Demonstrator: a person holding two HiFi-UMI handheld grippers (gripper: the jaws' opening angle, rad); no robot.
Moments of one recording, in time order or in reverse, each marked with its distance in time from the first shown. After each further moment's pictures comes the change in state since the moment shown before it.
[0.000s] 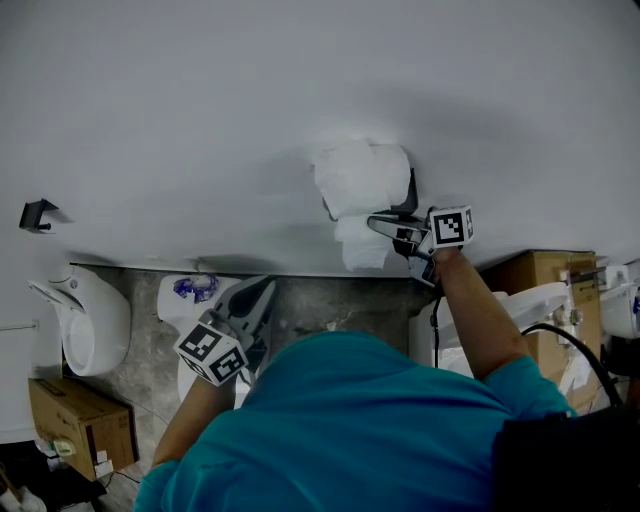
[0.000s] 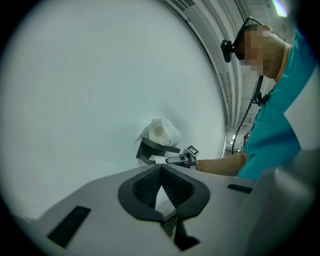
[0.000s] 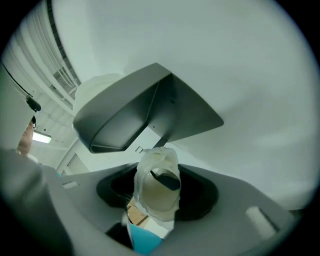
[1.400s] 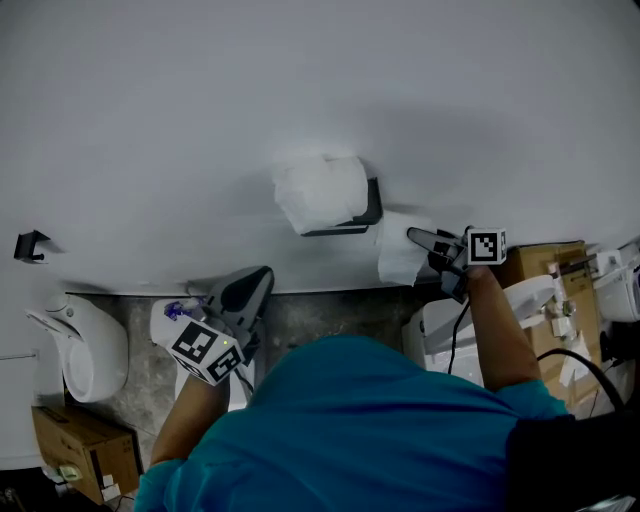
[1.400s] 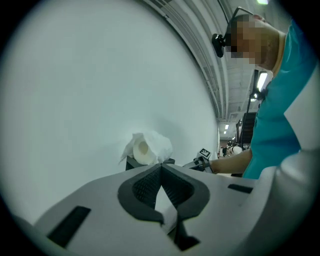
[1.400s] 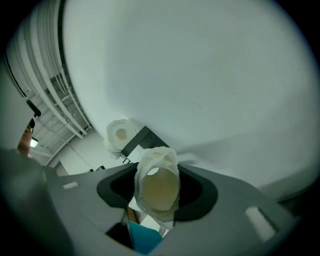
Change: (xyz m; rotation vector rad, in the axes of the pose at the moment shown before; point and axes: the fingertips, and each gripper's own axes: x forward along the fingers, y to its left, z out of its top) left arm 0.047 -0.036 0.050 0.187 -0.030 -0.050; right arm -0.144 -0.009 0.012 0.018 -0.166 -0.135
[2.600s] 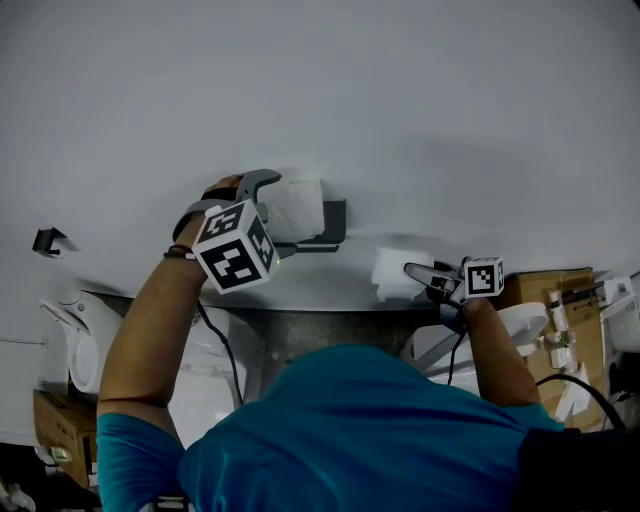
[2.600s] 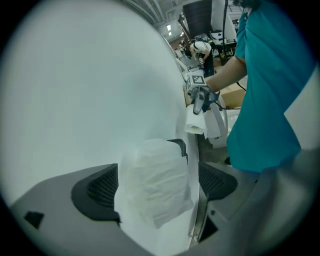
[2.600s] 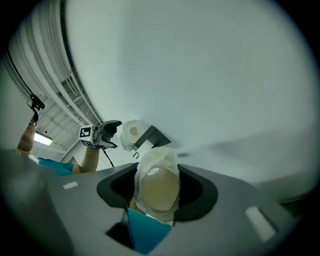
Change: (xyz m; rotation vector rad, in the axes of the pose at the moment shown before) left arm 0.135 -0.015 0.056 0.970 0.822 -0.079; right arm -0.057 -0.011 -0.012 -0.024 0.068 0.073
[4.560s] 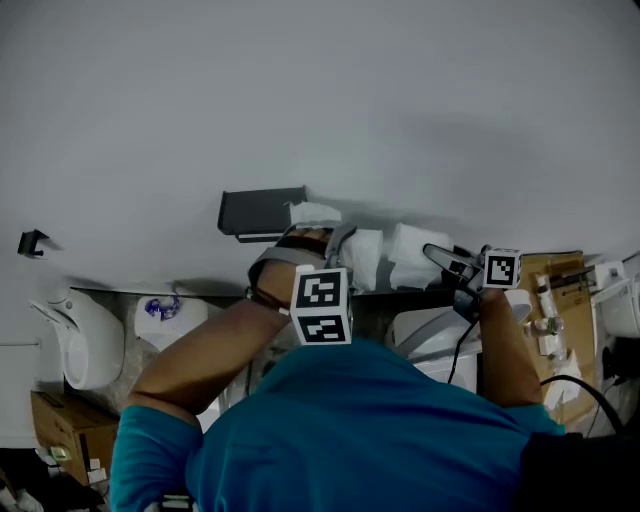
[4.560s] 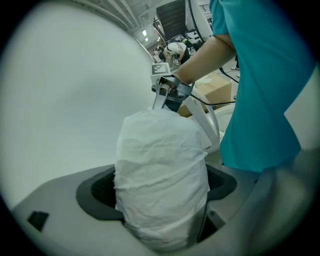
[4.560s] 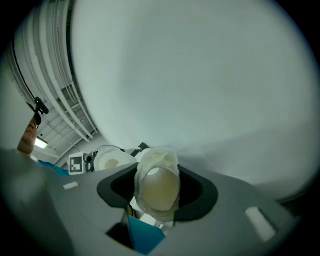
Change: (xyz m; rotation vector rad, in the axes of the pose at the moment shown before) left arm 0.105 -0.145 0.144 0.211 -0.088 -0.086; right arm -0.107 -0.027 0.028 -0.022 -0.108 -0.066
